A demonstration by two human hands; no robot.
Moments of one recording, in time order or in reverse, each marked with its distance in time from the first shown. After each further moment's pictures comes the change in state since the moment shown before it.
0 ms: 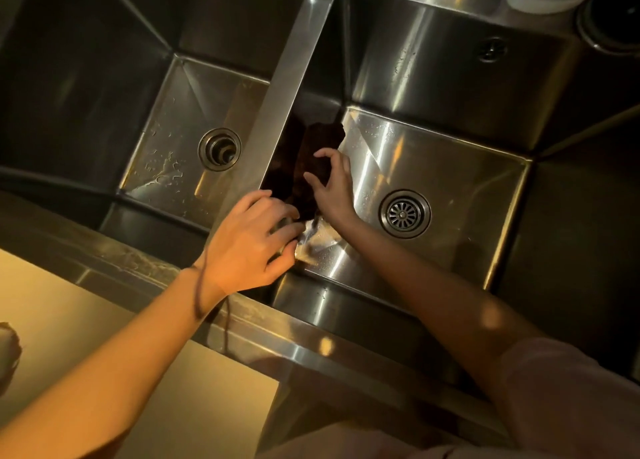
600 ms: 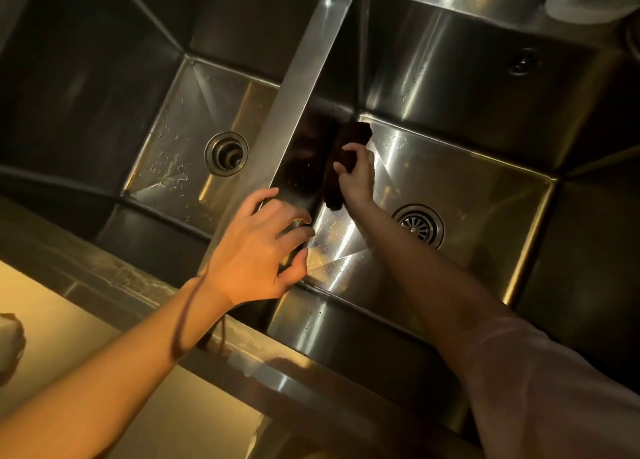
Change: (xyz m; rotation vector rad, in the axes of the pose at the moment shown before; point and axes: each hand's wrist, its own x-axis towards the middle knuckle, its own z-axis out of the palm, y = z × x) left_hand 0.019 -0.005 0.006 -0.017 0.010 -0.061; right_hand 0.075 0.055 0.003 -0.028 0.103 0.201
